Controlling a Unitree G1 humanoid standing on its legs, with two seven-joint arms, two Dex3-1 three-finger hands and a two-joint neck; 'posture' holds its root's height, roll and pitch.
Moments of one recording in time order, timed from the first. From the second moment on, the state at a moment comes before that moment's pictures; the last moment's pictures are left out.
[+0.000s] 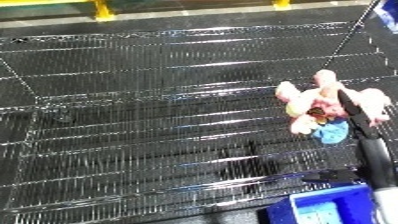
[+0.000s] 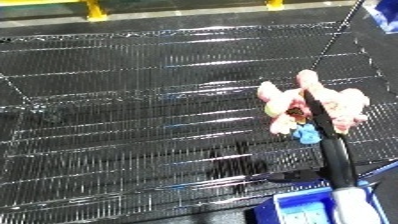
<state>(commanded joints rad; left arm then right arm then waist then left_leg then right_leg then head) 0.12 0.38 -0.05 0.03 -0.50 -0.13 0.22 -0.18 -0.71 -0.15 0.13 0.18 -0.12 -0.23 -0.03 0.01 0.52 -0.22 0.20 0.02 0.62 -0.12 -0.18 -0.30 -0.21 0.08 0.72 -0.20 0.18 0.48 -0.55</state>
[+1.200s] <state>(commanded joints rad) 0.17 0.47 -0.24 0.07 -0.59 -0.17 0.19 -1.13 -1.15 0.46 1.08 0.04 0.01 -0.17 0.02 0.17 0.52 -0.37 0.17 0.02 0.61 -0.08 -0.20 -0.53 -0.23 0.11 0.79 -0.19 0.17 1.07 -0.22</state>
